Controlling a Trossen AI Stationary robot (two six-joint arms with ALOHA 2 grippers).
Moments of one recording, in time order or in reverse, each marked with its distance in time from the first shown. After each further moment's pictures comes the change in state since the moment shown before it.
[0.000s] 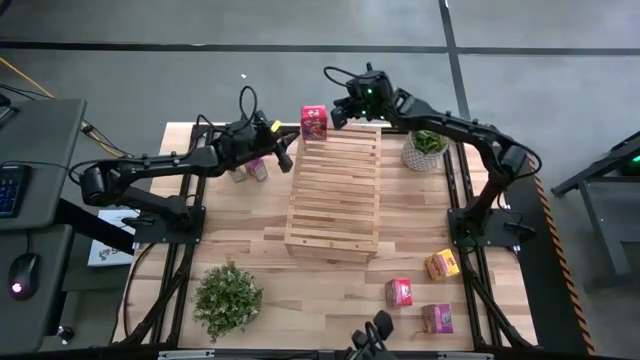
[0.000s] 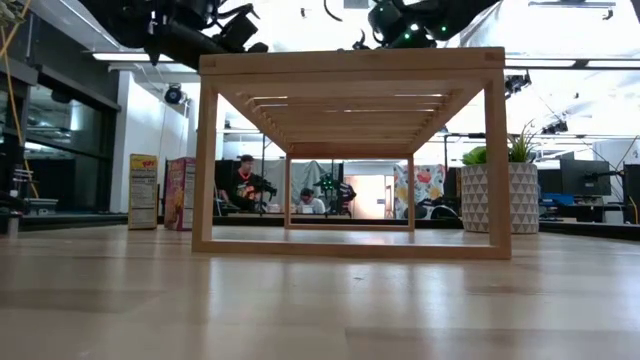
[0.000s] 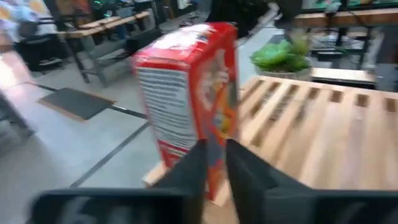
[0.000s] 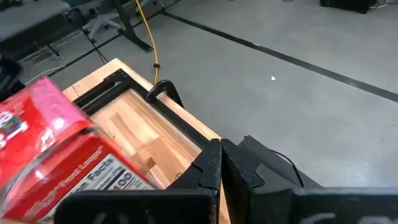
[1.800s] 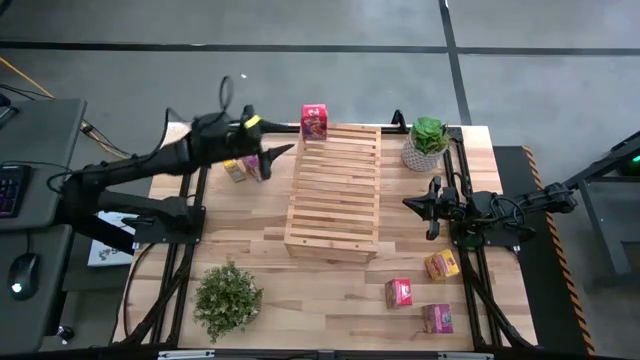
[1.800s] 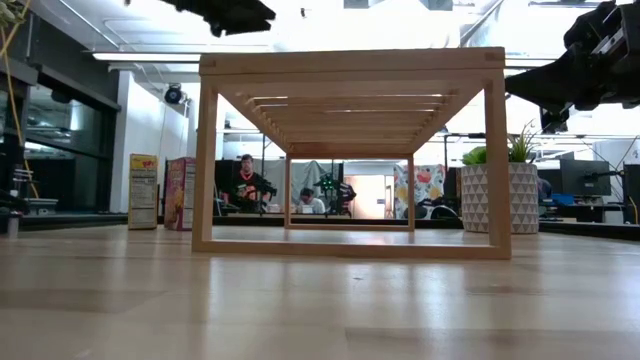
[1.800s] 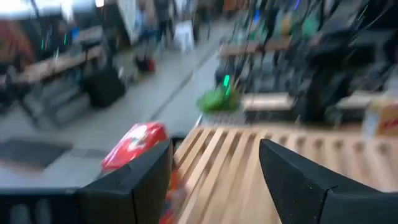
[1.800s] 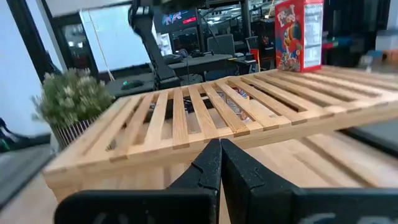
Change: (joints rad) left arm -0.088 -0.241 0.148 -0.305 0.142 0.071; right arm 0.828 -1.687 -1.464 0.292 0.409 -0.075
